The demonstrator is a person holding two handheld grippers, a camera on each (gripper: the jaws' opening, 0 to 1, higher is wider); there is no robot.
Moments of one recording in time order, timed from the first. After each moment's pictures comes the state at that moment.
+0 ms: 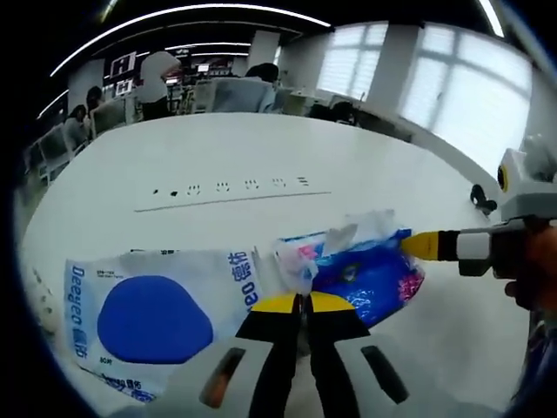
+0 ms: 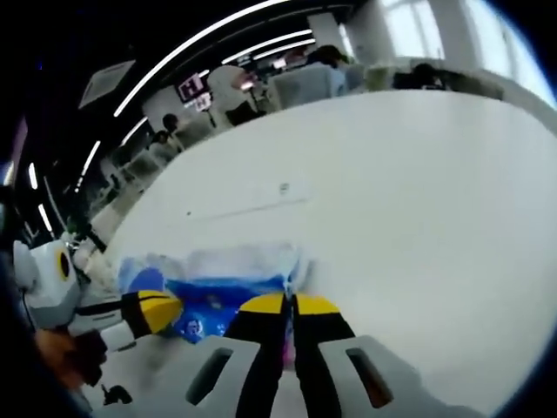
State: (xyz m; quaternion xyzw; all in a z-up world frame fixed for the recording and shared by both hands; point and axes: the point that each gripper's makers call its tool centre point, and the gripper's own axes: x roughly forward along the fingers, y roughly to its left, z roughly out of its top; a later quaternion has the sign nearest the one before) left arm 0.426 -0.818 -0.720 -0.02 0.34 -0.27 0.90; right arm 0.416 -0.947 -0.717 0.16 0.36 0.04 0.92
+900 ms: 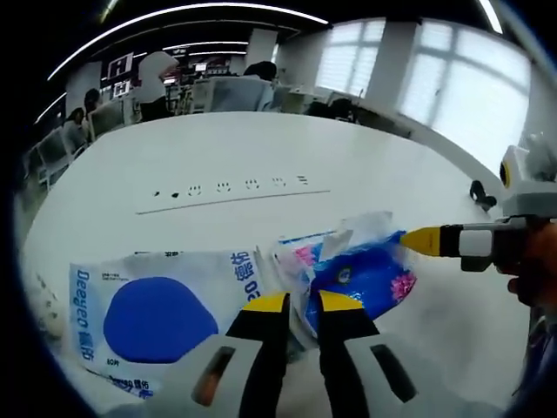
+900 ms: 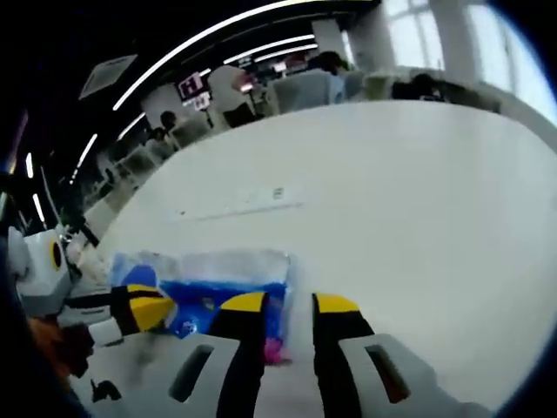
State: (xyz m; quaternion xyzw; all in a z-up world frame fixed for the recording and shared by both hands) left arm 0.422 -0.816 -0.715 -0.01 0.34 -0.27 0.90; right arm 0.409 -0.953 -0.704 0.12 0.34 0.03 0.93
